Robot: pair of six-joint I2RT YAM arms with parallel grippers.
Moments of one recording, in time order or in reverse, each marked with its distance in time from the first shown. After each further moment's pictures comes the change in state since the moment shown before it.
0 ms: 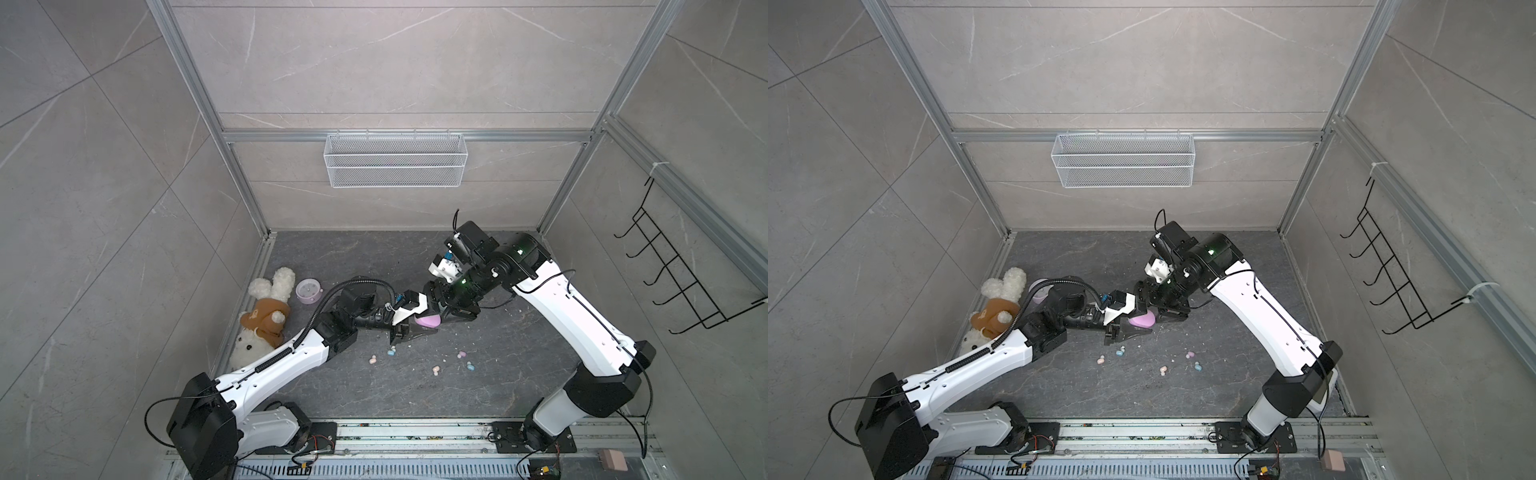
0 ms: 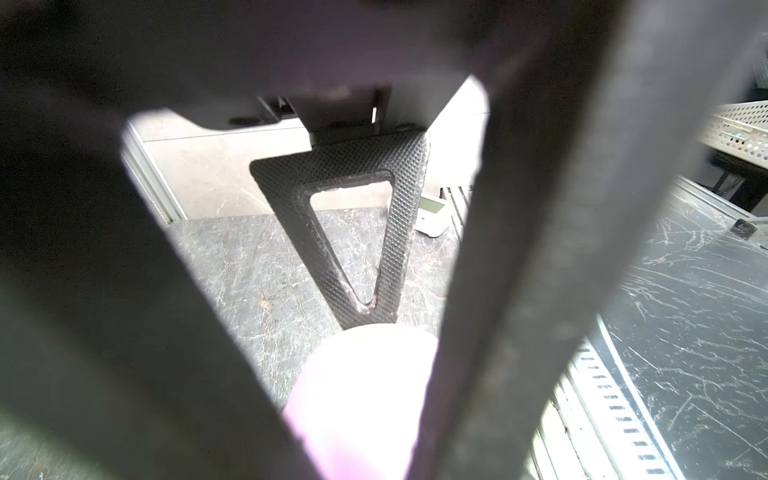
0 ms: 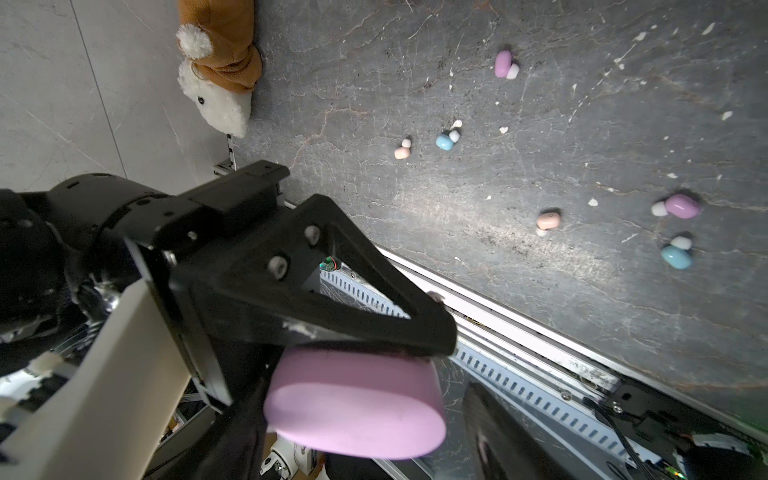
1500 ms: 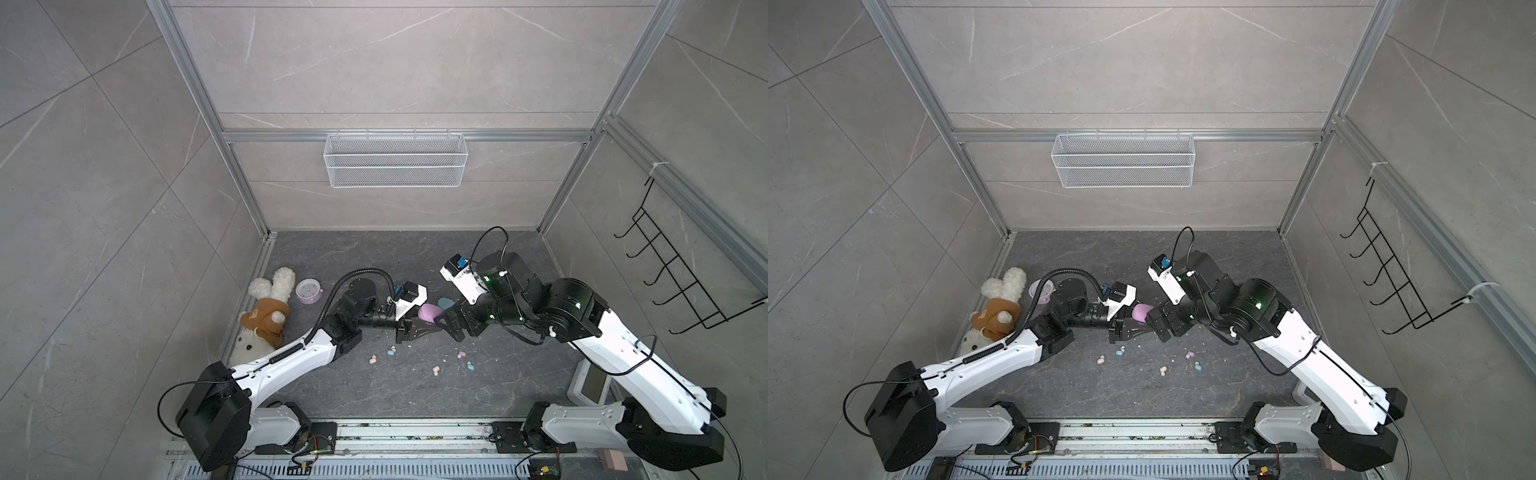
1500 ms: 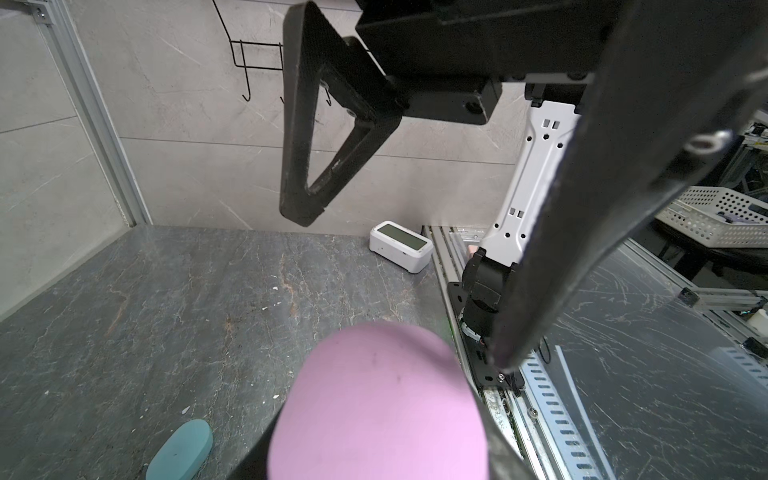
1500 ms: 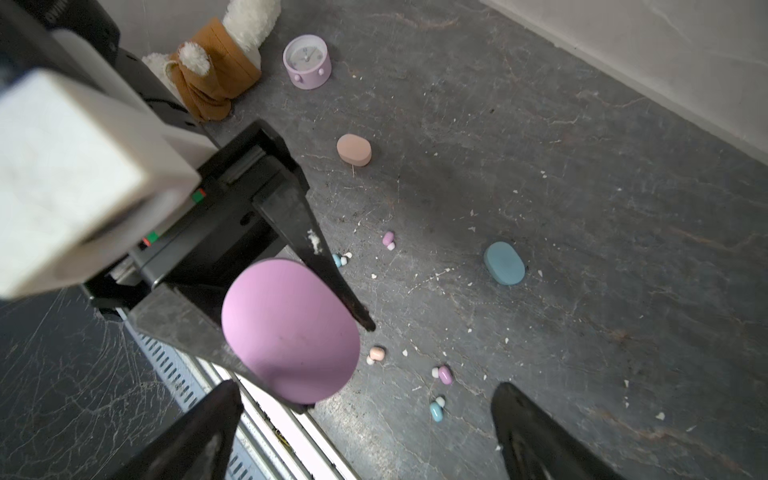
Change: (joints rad) left arm -0.001 0.064 -0.056 0.285 0.053 -0.270; right arm 0.151 -0.365 -0.331 0.323 0.505 -0.524
